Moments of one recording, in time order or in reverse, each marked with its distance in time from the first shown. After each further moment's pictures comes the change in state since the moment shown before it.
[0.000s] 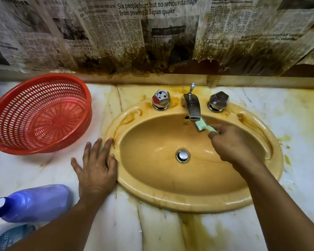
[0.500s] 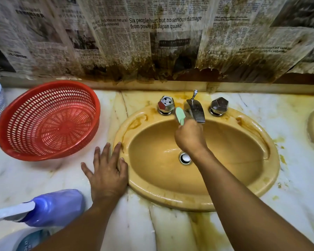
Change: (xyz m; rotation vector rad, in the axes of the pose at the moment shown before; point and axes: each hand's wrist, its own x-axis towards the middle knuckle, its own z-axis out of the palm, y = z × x) left_hand 0.001 0.000 -0.002 0.008 -0.013 0.011; right_hand -0.008 -0.092 0.081 -0.124 0.130 -0.016
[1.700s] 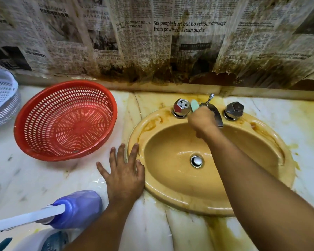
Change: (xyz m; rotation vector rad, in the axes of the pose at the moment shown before) left_hand 0.003 0.000 -0.006 0.043 -0.046 0.048; right_hand 0.055 -0.036 0.010 -0.034 -0.042 0.164
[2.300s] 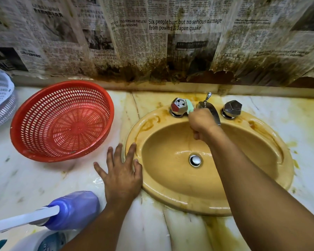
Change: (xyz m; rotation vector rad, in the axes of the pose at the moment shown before) left_hand 0.001 0.001 0.001 -0.008 0.011 -0.004; right_hand -0.001 0.010 -0.005 0.241 -0.155 0.020
